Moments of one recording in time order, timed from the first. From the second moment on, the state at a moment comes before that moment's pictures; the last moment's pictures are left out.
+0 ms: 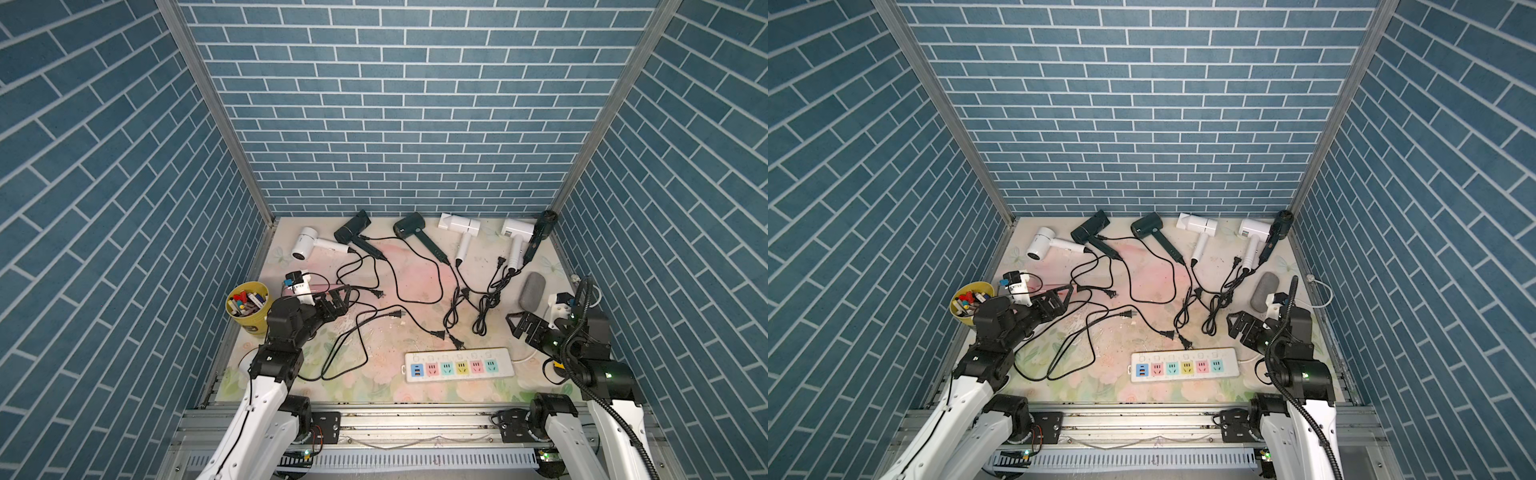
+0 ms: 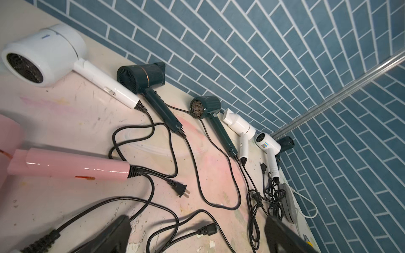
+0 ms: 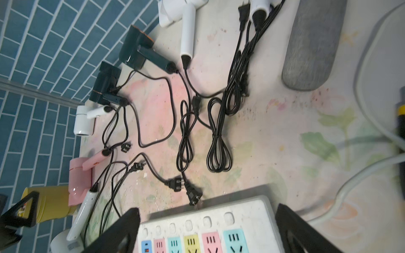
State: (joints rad) left arm -0.14 0.72 0.42 -0.02 0.26 -0.62; right arm 0.02 0.52 0.65 -0.91 -0.38 0.51
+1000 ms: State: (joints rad) left arm -0.14 0.86 0.41 0.08 0.26 -0.62; right arm 1.10 0.97 0.56 -0.87 -0.10 0.88
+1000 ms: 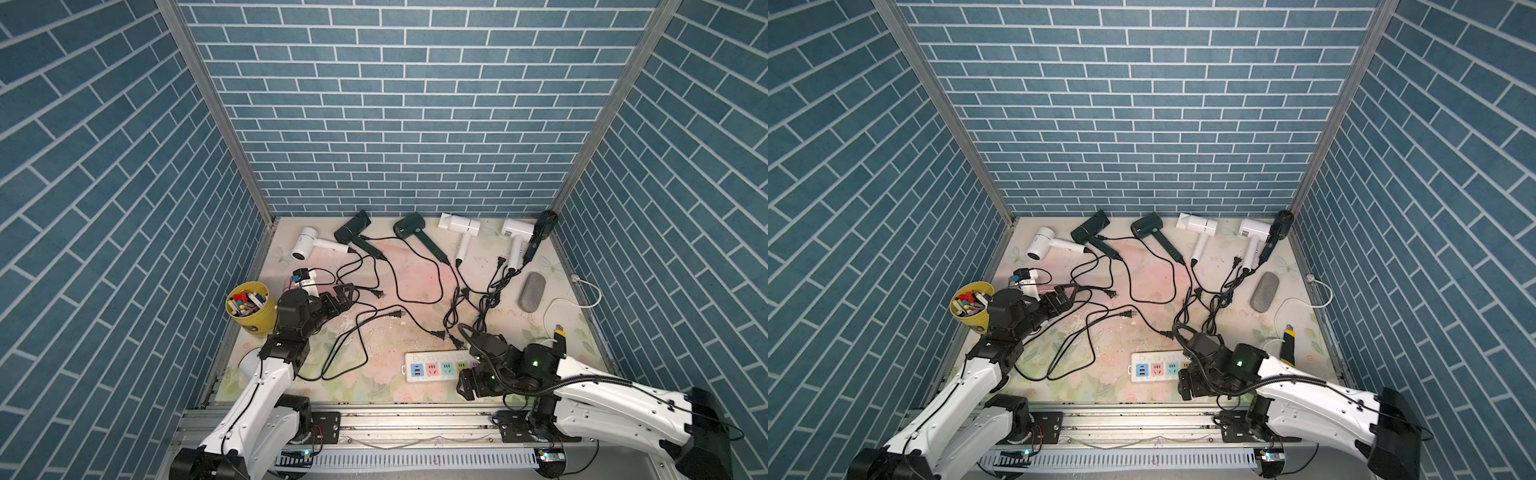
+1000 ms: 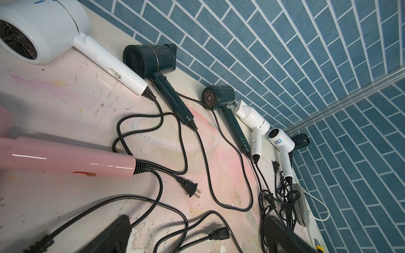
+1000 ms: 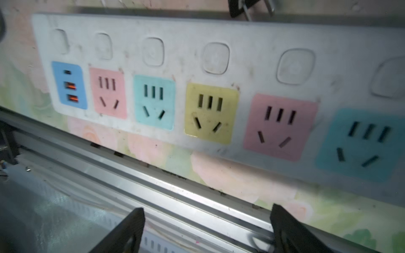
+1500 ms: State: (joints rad) left arm -0.15 0.86 0.41 0.09 0.26 -0.61; right arm 1.09 1.28 0.63 -0.74 0.04 0.90
